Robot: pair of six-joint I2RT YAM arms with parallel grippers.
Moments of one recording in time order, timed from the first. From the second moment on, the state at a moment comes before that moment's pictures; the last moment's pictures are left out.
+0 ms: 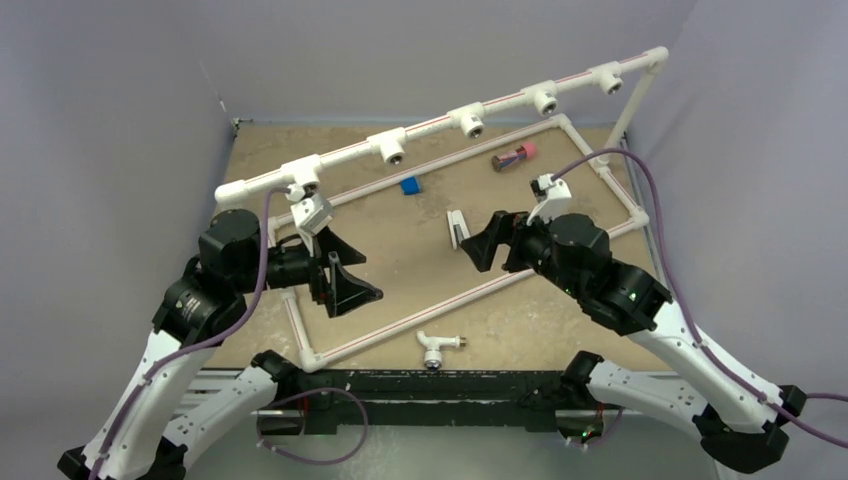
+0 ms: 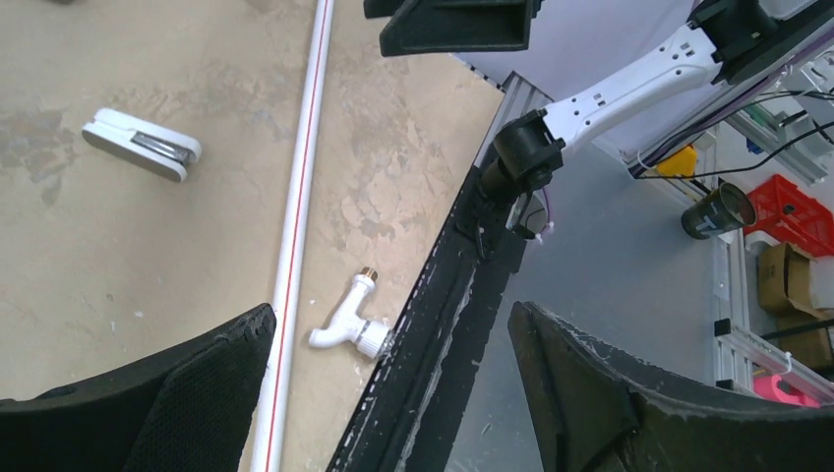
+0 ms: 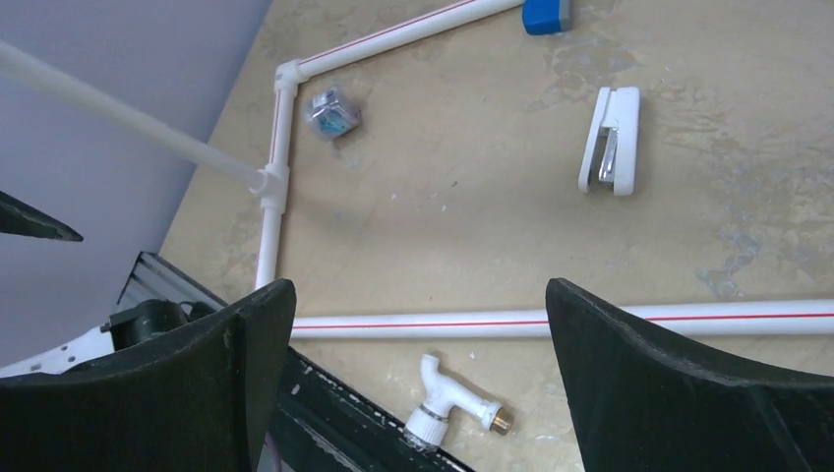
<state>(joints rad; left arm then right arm) -0.53 0.75 1.13 -0.70 0.70 -0.23 0.84 0.86 1.07 -0.58 0.19 0.58</state>
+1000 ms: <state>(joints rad) -0.53 0.66 1.06 -0.68 0.63 -0.28 0.88 0.94 0.75 -0.60 -0.19 0.66</state>
